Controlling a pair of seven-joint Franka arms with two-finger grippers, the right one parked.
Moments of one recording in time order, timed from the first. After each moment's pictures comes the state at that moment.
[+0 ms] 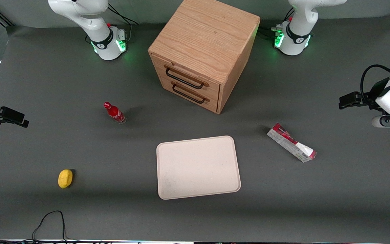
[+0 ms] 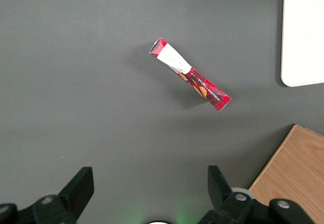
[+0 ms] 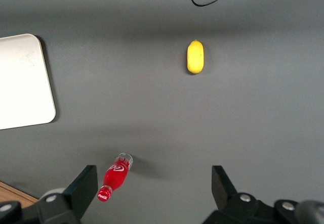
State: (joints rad) arm -0.02 0.13 -0.03 -1.51 -0.01 1.50 -0.02
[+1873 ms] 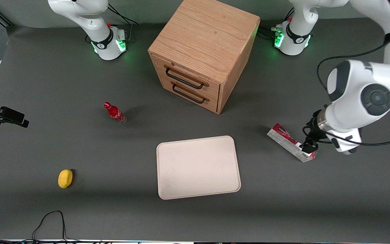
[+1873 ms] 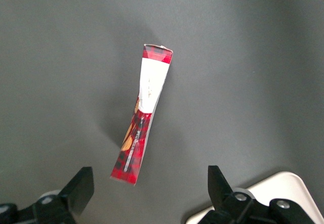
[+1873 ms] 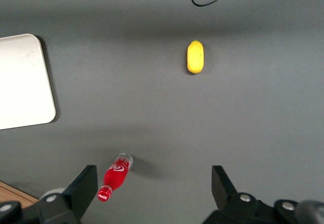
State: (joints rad) arm -0.16 0.28 -0.03 -1.79 -0.02 2.04 -1.32
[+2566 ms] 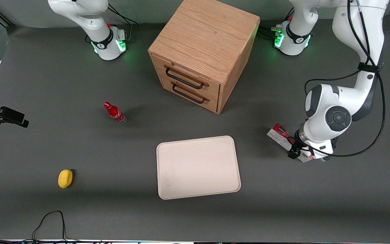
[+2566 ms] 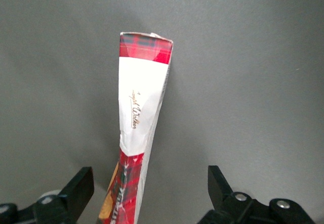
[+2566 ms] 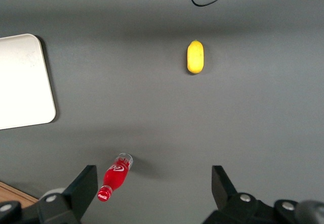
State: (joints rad) arm -0.16 0.42 -0.03 -1.90 0.03 2.28 -1.27
